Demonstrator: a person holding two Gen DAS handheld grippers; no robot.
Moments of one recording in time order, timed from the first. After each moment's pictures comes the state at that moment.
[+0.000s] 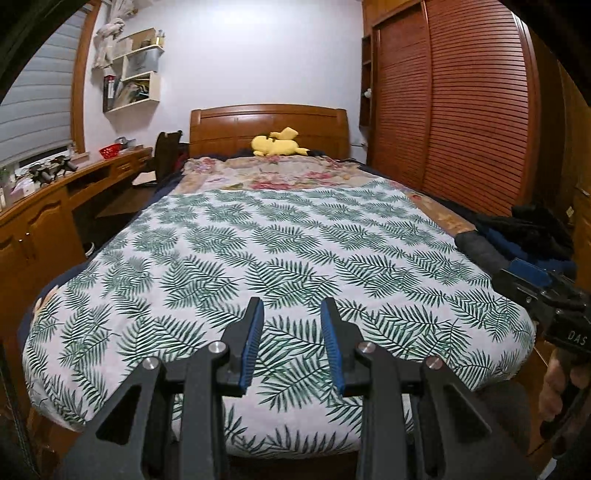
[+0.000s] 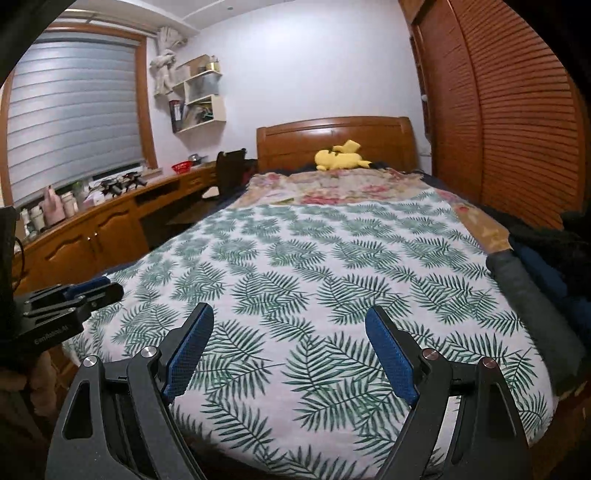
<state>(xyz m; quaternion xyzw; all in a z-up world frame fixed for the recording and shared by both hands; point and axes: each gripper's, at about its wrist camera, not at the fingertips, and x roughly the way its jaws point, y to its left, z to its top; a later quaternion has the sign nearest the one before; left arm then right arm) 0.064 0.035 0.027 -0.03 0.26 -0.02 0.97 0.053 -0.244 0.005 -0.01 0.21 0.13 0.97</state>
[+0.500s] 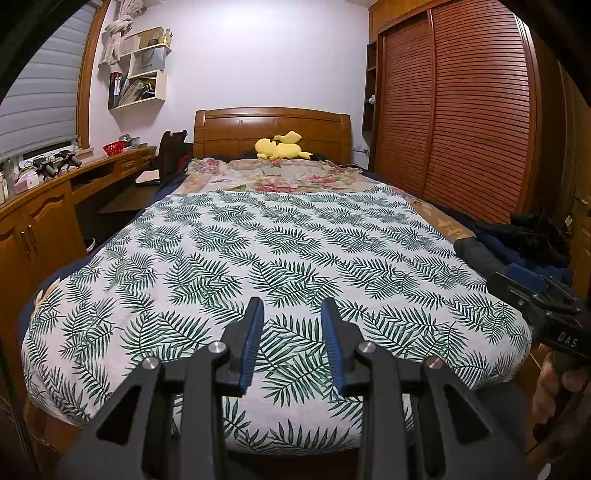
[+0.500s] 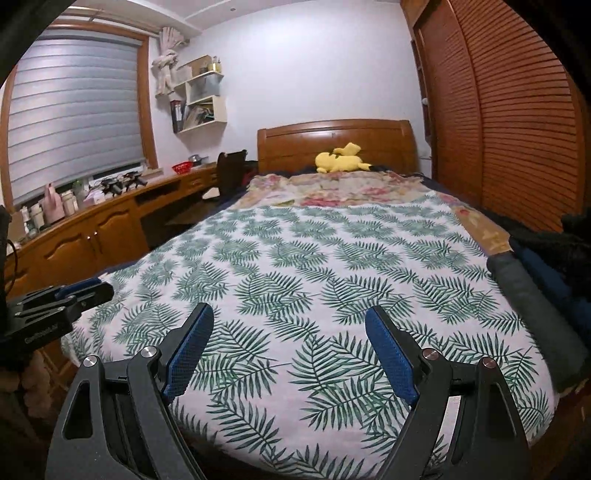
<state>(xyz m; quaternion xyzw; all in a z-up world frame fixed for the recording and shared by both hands) 0.054 0.044 0.026 -0.04 0.25 -0.02 0.97 0.051 -0.239 0.003 -0.02 0.21 0.11 0.97</state>
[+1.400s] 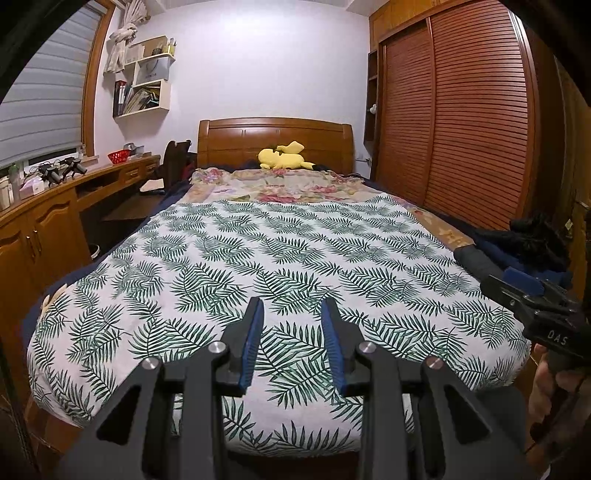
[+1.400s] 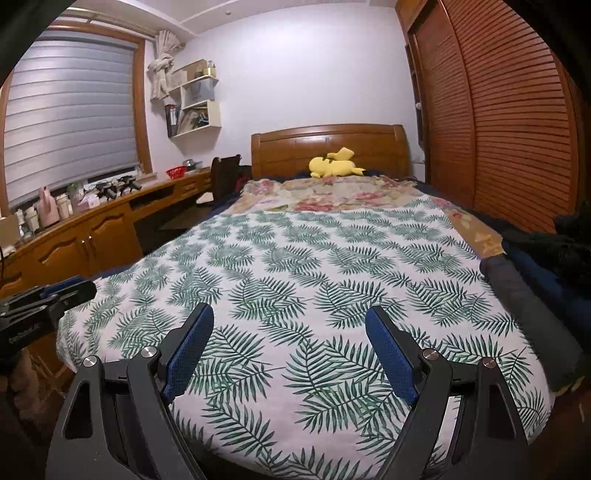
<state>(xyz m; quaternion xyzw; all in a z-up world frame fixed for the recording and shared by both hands) 0.038 0.043 0.035 -0.04 0.23 -0.01 0.97 0.049 -0.247 0.005 -0.02 0.20 0.11 0.97</state>
